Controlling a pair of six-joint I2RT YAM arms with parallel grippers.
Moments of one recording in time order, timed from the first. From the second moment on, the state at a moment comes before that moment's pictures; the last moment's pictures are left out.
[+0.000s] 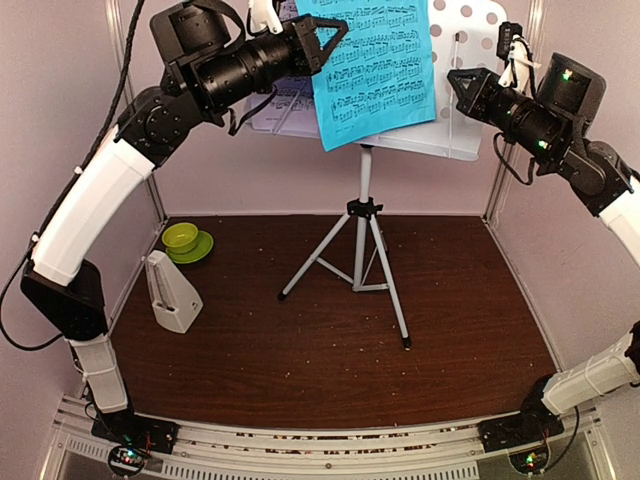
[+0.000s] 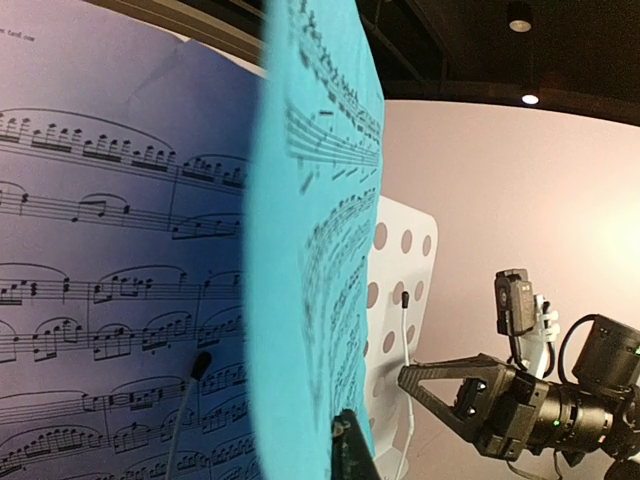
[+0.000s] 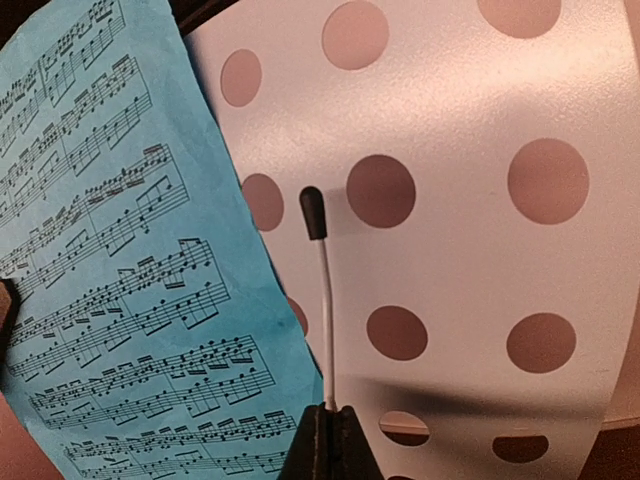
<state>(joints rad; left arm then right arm) -1.01 1.86 2.46 -0.29 -0.07 -0.15 0.71 1.27 1.71 -0.25 0.29 0.25</state>
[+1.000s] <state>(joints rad) -1.01 2.04 2.59 -0.11 0.09 0.13 0.70 1.24 1.65 -0.18 0.16 0.12</state>
